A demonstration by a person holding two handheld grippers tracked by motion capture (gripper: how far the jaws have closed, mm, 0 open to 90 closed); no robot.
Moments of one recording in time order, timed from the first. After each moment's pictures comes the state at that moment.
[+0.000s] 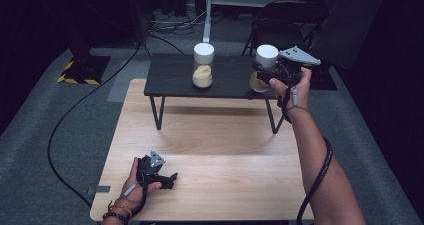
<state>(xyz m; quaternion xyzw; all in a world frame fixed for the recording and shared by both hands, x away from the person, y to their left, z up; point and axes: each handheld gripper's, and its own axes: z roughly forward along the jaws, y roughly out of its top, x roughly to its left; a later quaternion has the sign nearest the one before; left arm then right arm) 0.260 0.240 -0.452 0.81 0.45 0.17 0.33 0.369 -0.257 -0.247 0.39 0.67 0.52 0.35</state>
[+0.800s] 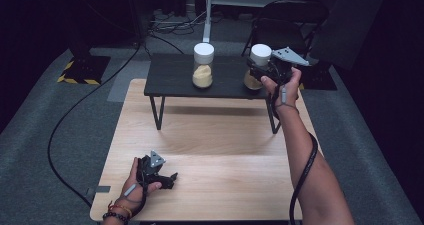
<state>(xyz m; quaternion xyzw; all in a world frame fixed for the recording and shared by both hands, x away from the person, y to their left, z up) 0.260 0.240 -0.452 0.81 0.45 0.17 0.33 0.388 -0.239 -0.274 0.41 0.64 0.54 0.36</state>
